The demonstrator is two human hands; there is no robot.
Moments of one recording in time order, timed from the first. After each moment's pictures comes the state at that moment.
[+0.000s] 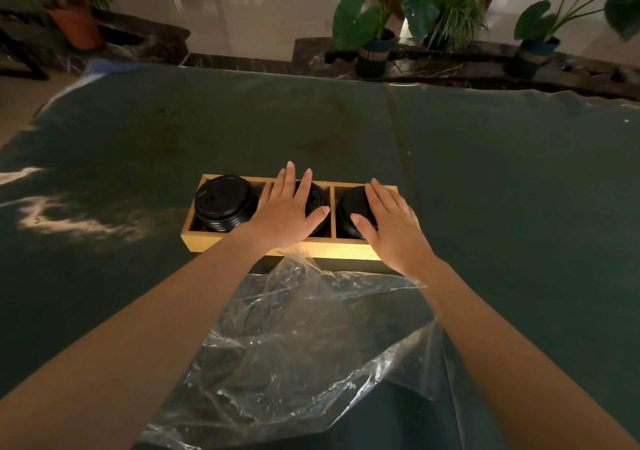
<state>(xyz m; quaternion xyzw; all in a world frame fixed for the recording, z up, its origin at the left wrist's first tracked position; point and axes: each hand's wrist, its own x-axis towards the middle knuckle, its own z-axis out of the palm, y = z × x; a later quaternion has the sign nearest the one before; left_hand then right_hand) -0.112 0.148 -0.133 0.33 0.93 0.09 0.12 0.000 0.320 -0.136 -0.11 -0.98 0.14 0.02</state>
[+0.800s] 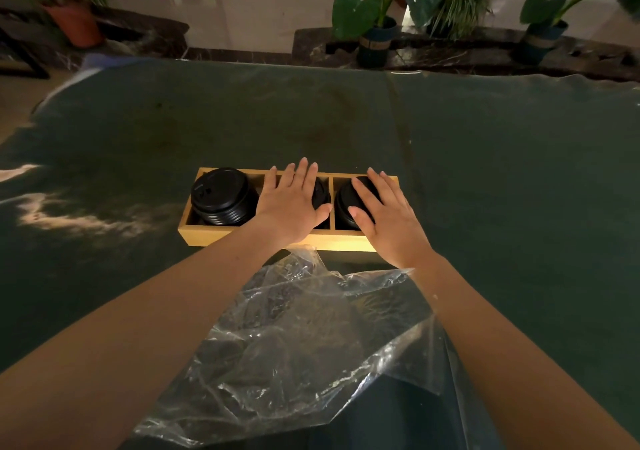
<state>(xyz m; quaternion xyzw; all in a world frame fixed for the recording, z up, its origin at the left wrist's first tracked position) -0.100 0.160 -0.126 0.34 0.94 -0.05 0.05 0.001 0.320 -0.146 -0.07 -0.98 0.14 0.07</state>
